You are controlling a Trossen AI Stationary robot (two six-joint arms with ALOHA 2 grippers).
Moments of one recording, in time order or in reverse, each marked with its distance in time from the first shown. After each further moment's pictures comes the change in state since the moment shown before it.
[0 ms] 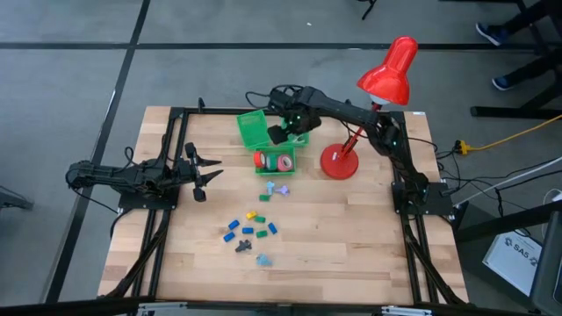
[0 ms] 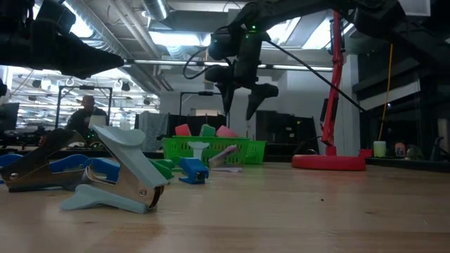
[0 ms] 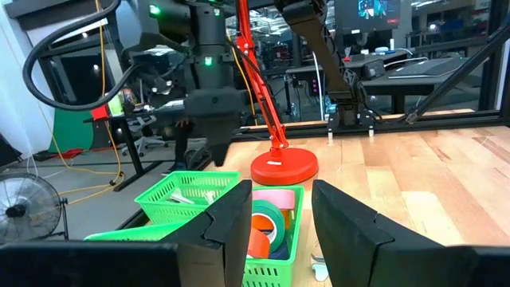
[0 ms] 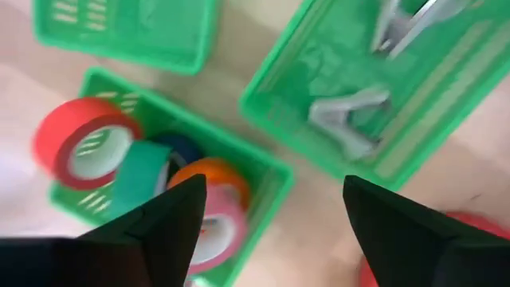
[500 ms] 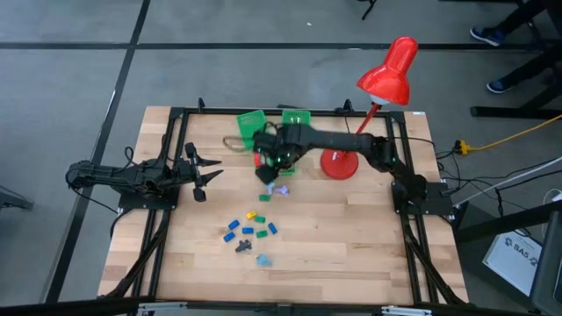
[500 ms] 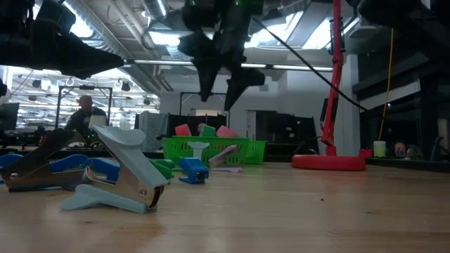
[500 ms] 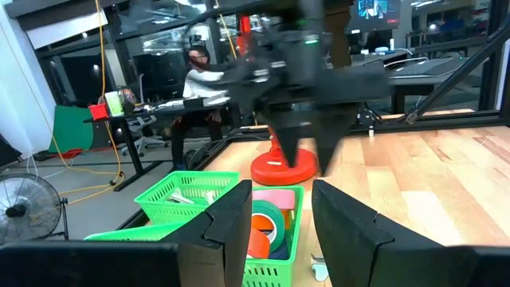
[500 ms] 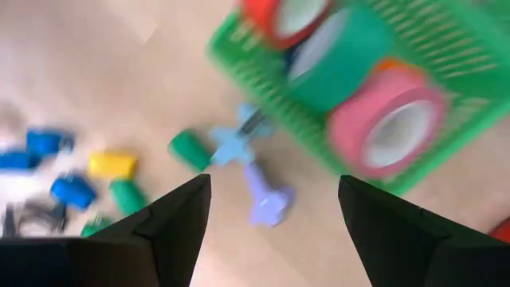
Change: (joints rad) left arm 0.000 0.000 0.000 0.000 0.000 0.000; right arm 0.284 0.000 0.000 0.040 -0.007 0.003
